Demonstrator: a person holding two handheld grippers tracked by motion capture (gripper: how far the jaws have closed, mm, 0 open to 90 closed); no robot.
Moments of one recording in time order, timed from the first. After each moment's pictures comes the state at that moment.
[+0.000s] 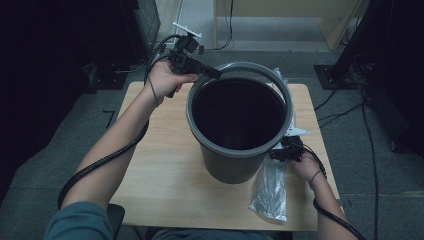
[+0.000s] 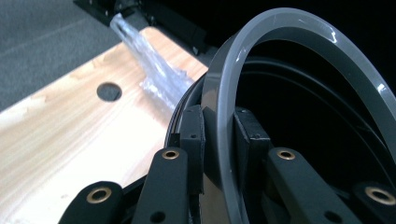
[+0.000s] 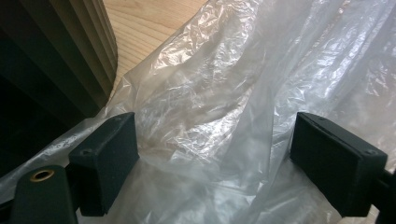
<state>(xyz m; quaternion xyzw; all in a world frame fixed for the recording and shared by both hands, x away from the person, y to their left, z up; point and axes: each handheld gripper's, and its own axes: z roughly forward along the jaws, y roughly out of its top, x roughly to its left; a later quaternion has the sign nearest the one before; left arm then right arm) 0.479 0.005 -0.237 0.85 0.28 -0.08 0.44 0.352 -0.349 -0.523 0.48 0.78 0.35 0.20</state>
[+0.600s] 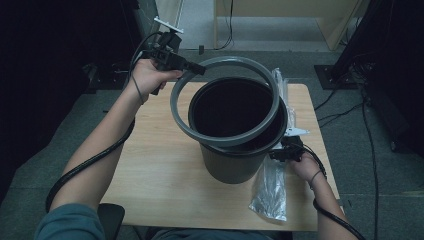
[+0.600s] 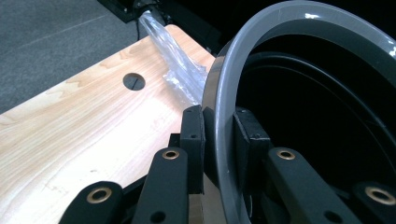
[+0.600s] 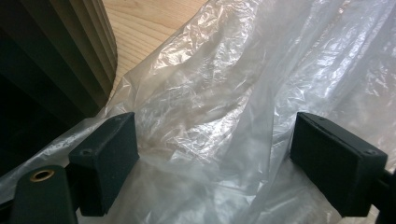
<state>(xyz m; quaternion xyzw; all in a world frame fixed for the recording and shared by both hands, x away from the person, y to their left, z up) 0.484 0.043 -0.228 0.84 0.31 -0.07 0.44 0.351 -0.348 -0.523 0.48 0.78 0.35 0.20</state>
